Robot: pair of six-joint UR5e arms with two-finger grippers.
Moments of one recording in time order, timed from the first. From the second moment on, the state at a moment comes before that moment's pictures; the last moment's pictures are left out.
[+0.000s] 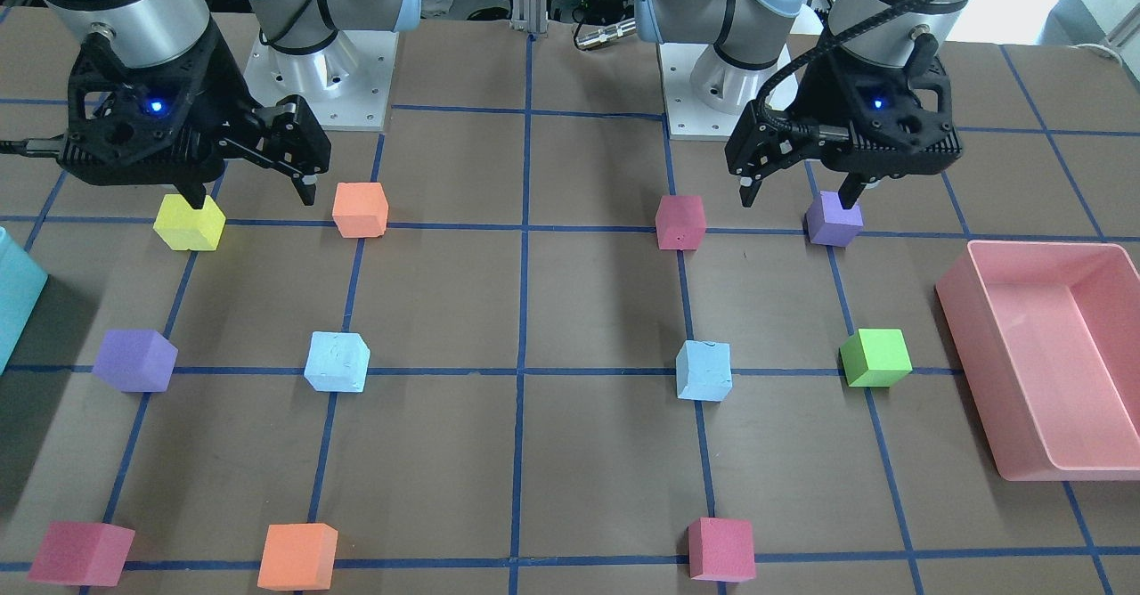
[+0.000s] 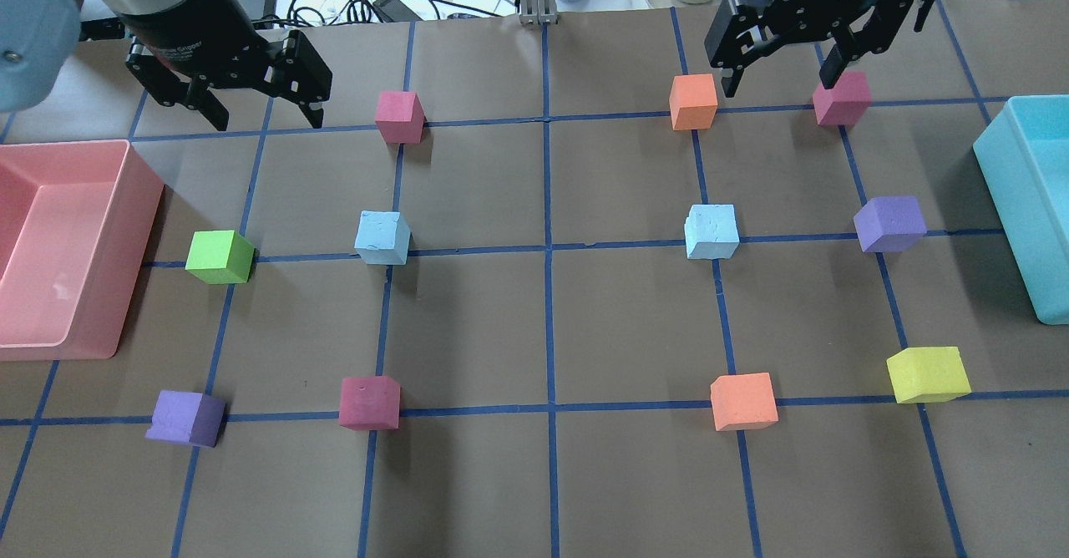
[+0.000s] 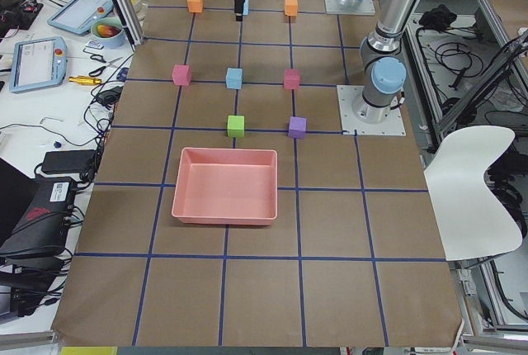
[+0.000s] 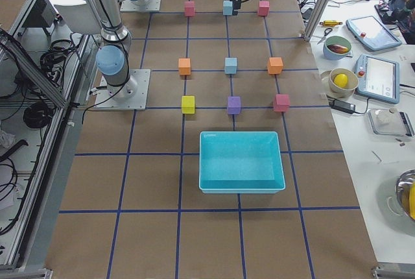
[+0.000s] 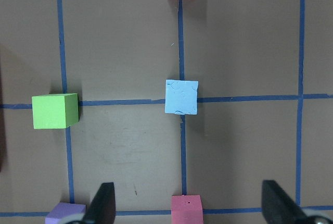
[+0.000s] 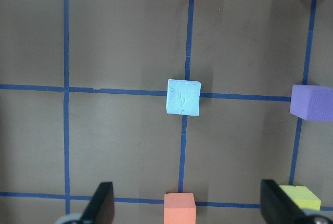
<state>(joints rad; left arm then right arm) -1.56 -1.61 -1.48 -1.56 1.58 0.02 1.60 -1.47 1.37 -1.49 -1.56 -0.03</state>
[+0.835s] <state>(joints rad) -1.56 -1.61 -1.48 -1.56 1.58 0.02 1.60 -1.47 1.38 -1.49 -1.56 -0.03</state>
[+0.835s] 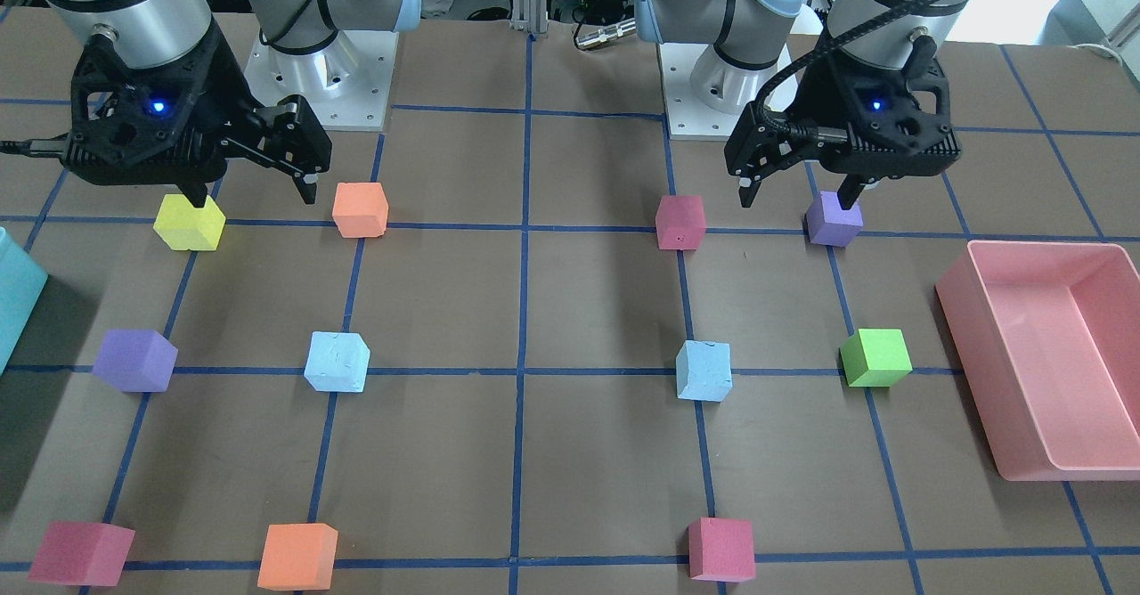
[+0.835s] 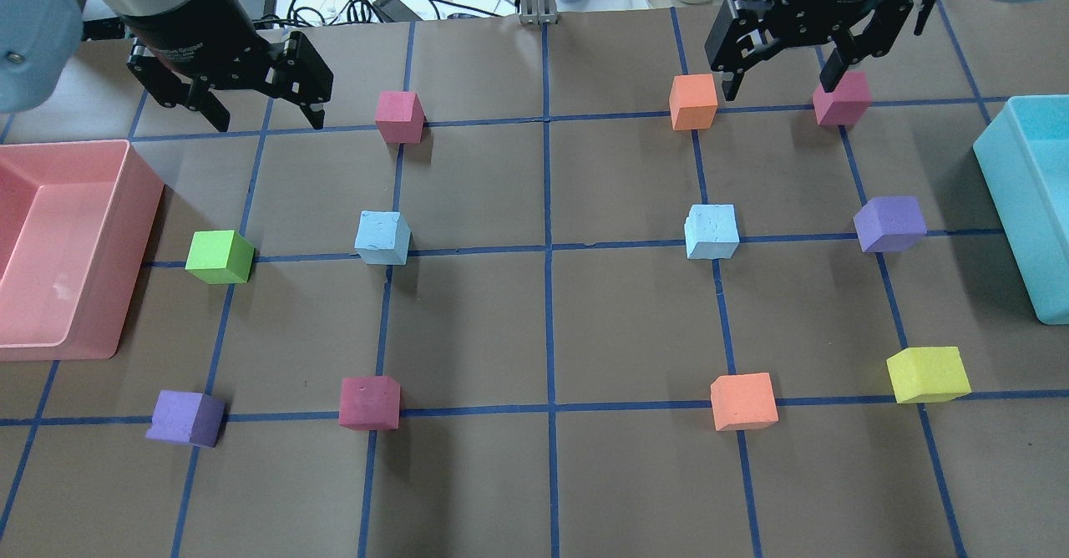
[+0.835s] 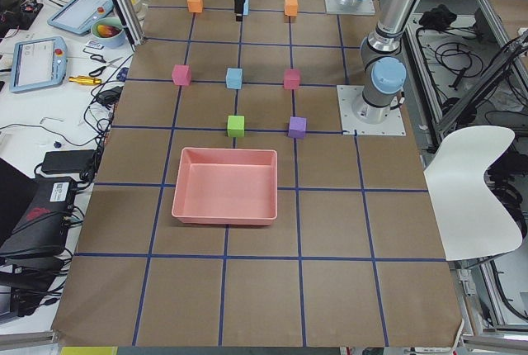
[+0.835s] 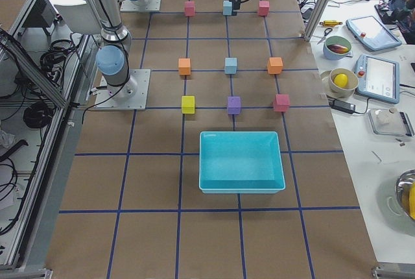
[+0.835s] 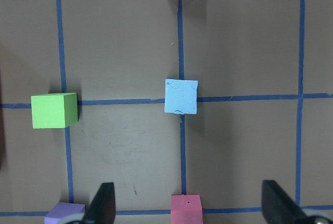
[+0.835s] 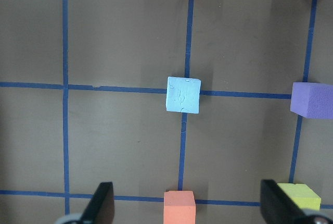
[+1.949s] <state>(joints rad) -1.56 -1.61 -1.48 -1.56 1.58 0.02 1.54 -1.24 1.83 -2.13 -1.56 -0.07</state>
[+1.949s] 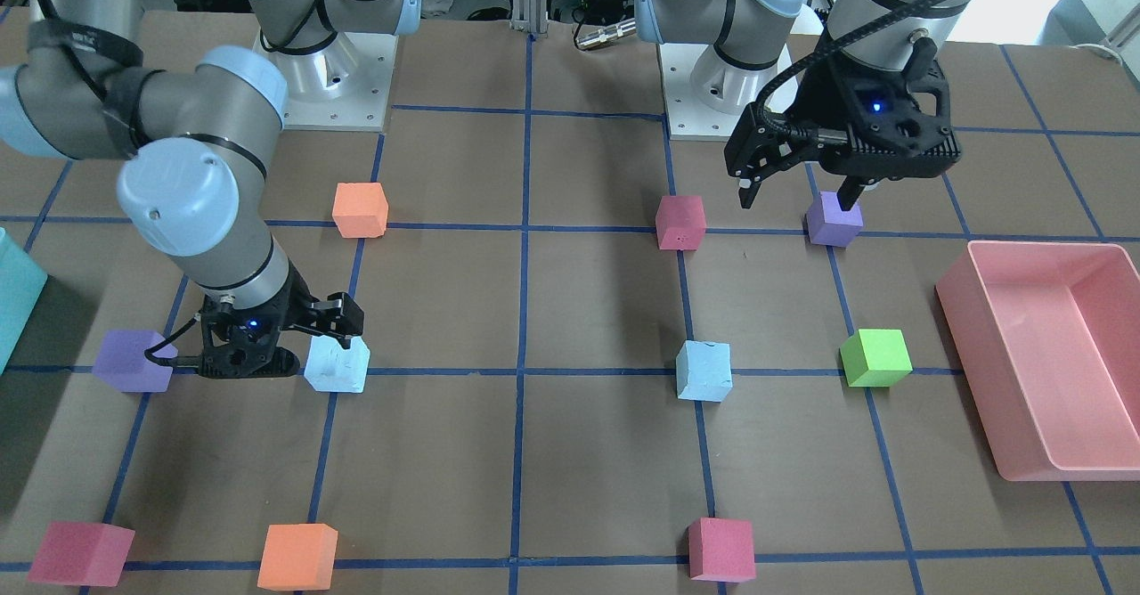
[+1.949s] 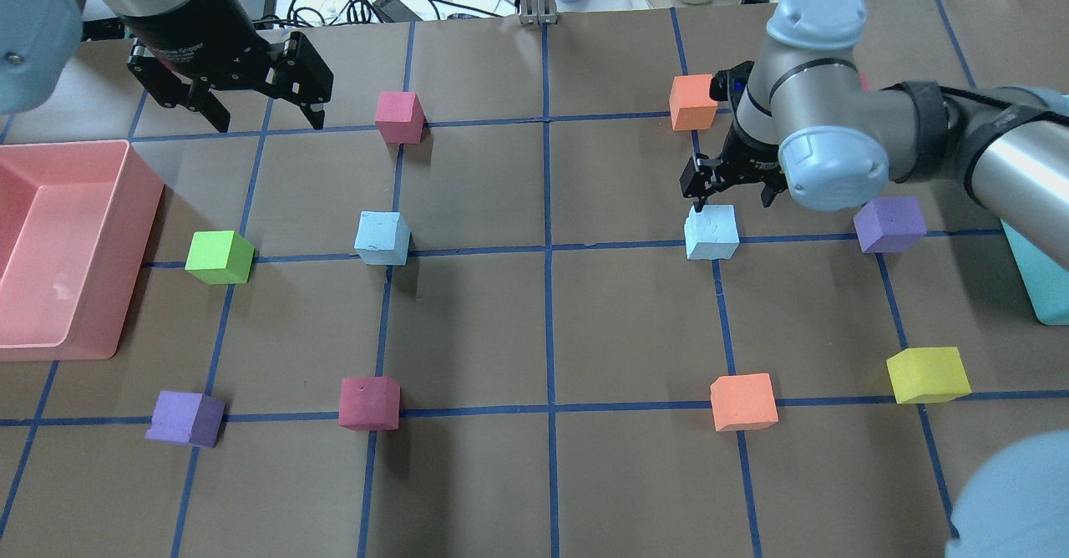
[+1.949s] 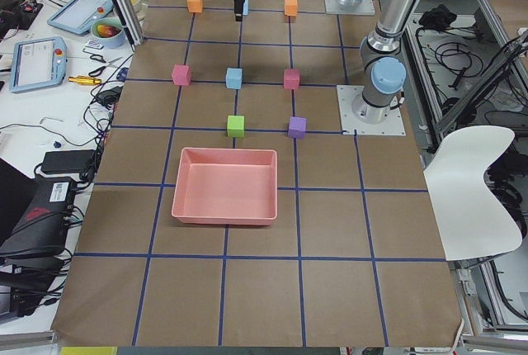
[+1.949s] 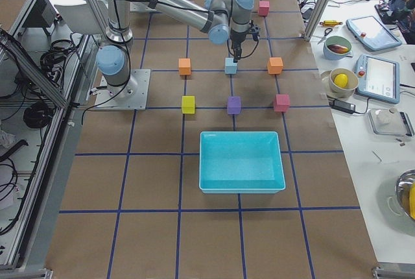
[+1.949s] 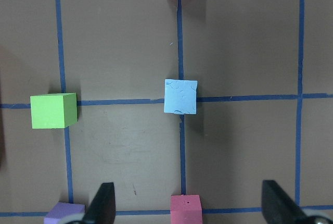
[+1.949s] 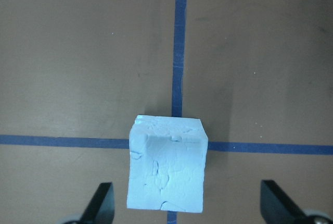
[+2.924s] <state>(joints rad) -1.56 -1.61 -1.49 -1.56 1.58 0.01 1.63 -1.16 1.78 -2.20 -1.42 0.01</state>
